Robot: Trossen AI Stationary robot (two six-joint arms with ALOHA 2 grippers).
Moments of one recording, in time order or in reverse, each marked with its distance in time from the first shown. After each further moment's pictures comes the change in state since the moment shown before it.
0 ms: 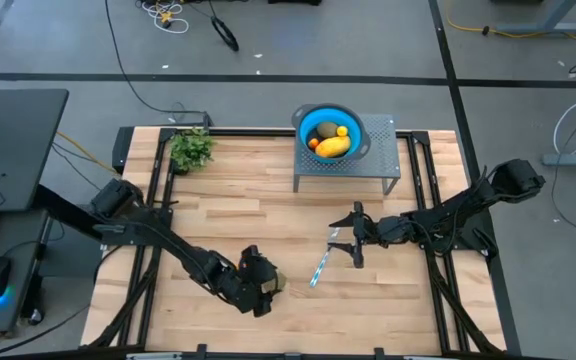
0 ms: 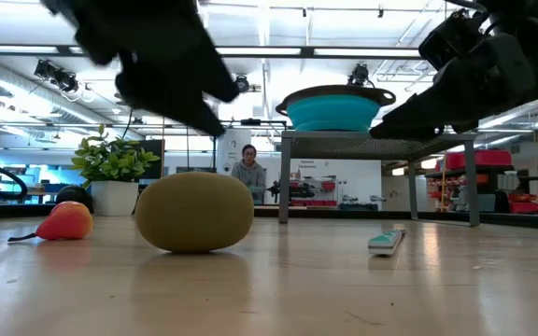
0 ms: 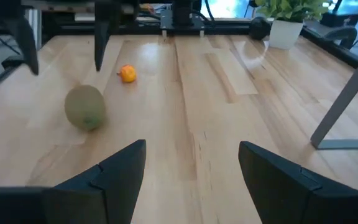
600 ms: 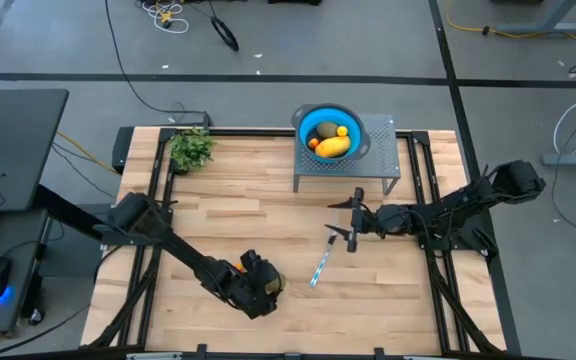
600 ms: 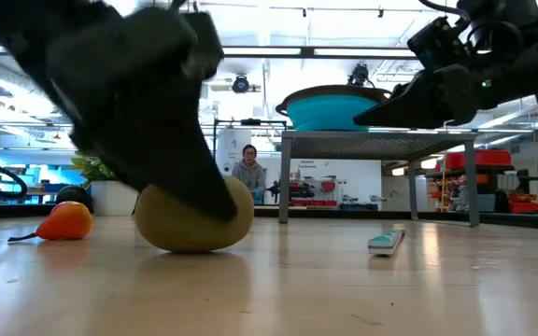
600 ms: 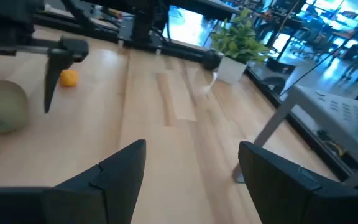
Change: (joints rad) left arm 0.002 0.170 0.000 0.016 -0.043 -0.171; right arm -0.126 0.000 0.000 0.095 0.044 -0.303
